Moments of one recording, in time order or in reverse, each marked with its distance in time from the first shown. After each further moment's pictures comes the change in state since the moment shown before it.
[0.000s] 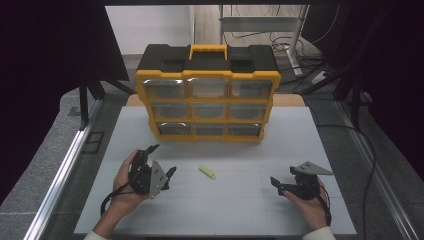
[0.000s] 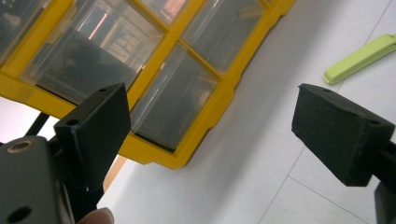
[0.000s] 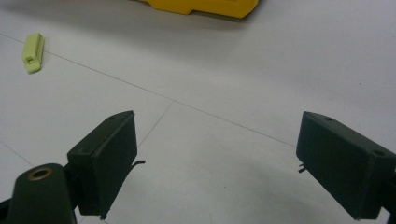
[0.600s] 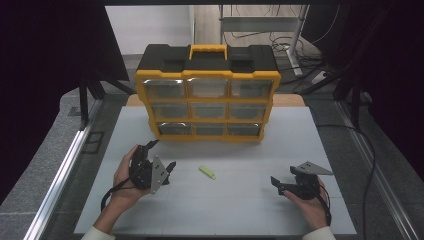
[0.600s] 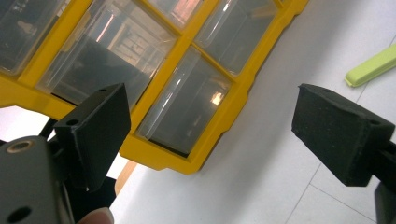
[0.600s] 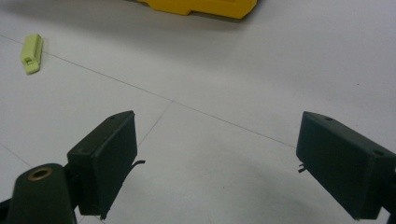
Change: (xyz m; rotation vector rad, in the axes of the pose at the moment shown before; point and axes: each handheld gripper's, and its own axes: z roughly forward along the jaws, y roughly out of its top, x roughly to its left) left arm 0.009 0.005 0.007 0.004 0.025 0.026; right arm -0.001 0.000 0.000 -0.001 -0.001 0.002
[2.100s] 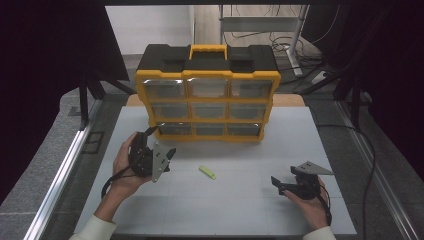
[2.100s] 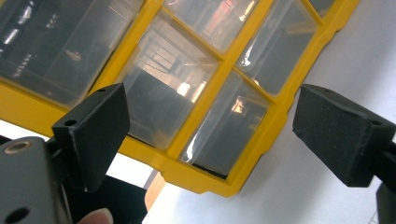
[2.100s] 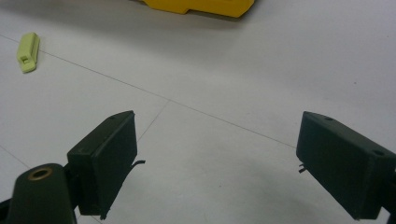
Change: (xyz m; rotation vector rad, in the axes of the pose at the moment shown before) left arm 0.027 0.021 0.006 -0.018 0.078 0.044; right arm -0.001 0.000 0.000 0.003 -0.010 -0.002
